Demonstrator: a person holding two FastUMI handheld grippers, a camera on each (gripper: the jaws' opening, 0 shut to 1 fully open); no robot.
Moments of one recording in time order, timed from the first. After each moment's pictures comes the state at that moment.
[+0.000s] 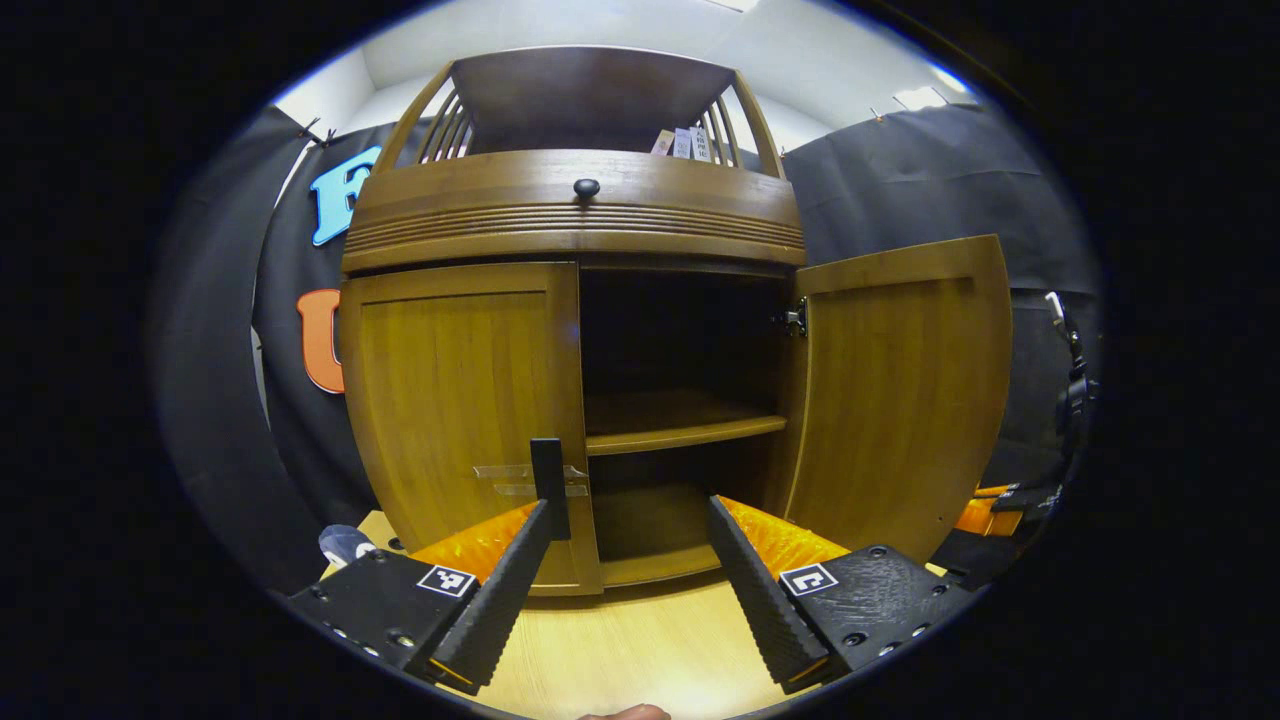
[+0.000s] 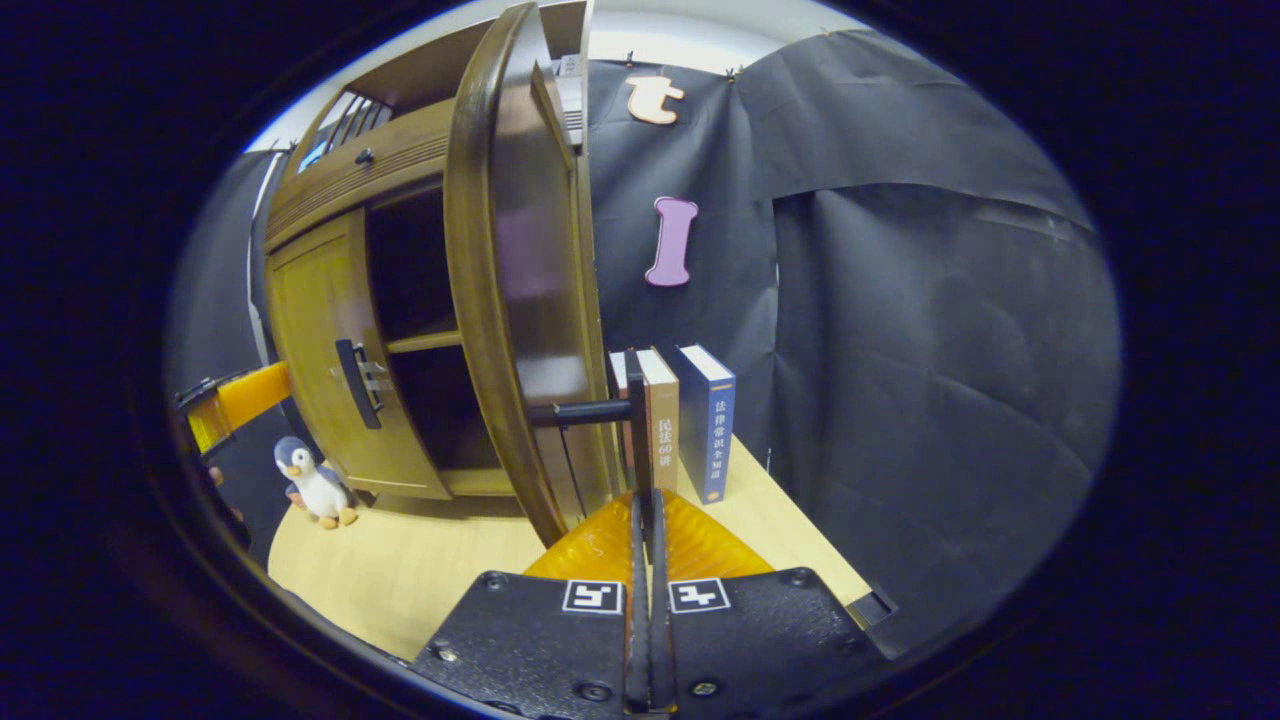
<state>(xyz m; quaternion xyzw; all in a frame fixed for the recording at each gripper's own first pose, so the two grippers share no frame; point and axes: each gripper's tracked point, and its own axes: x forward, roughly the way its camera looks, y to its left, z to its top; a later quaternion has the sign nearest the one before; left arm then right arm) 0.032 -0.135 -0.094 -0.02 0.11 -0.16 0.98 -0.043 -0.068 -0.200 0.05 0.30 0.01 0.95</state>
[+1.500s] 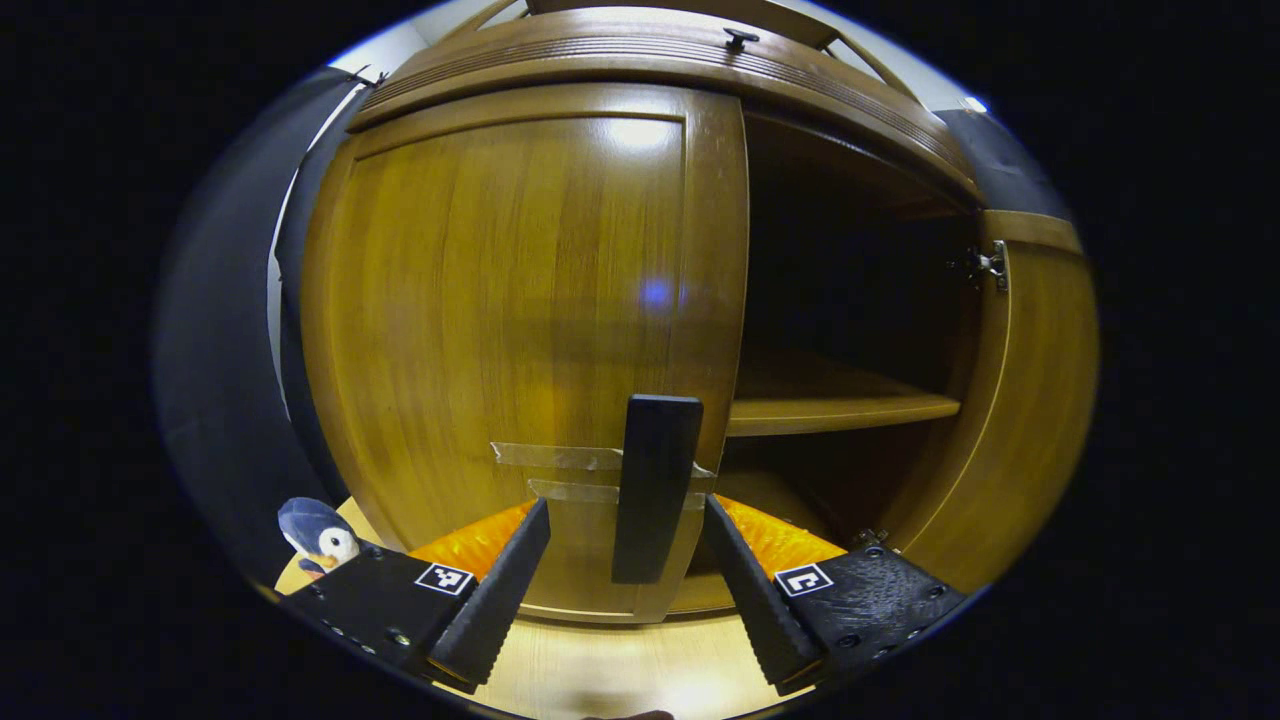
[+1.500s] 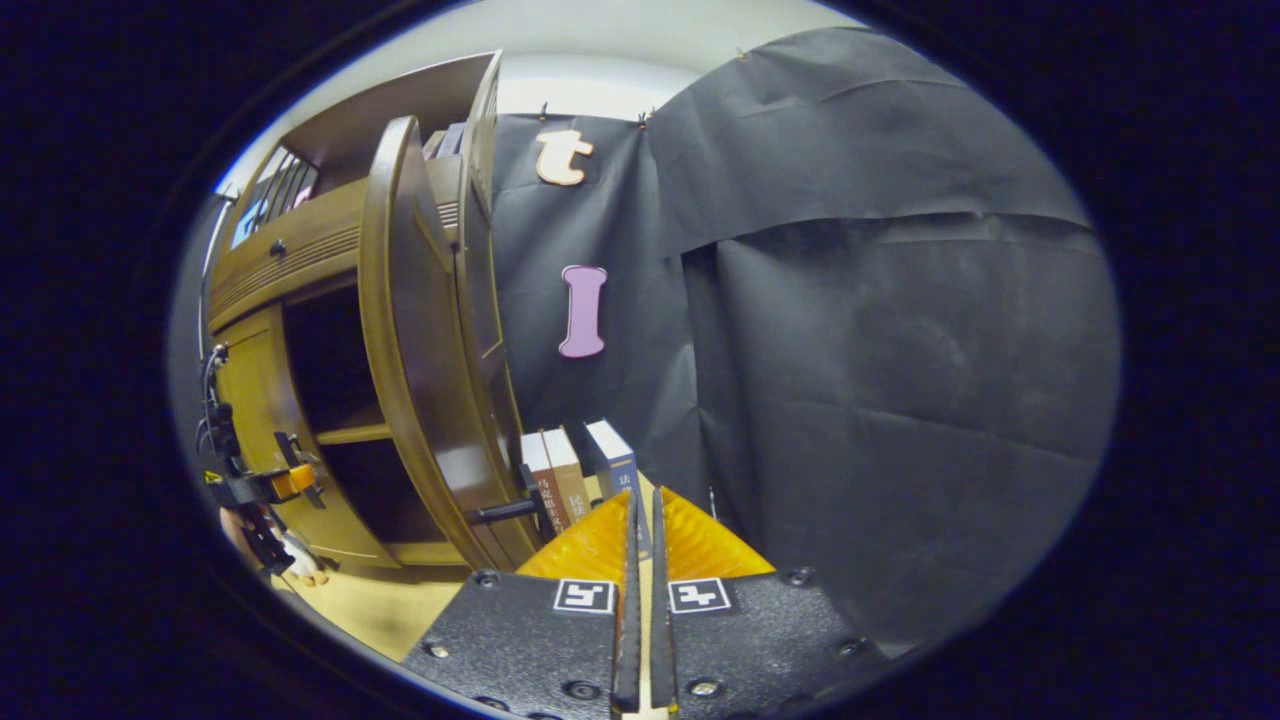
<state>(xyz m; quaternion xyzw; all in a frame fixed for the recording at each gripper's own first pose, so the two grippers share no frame) 0.178 -0.089 -0.197 -0.05 0.18 -0.07 0.98 -0.026 -0.154 -0.140 0.08 0.20 -0.09 0.97</state>
